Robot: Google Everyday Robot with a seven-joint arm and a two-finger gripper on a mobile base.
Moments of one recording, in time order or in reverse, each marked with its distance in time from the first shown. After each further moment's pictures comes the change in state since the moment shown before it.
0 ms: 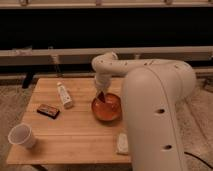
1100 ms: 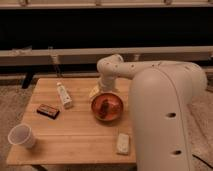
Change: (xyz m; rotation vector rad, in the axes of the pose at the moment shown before) arm 0.007 -0.005 -0.002 -0.004 -0.017 0.020
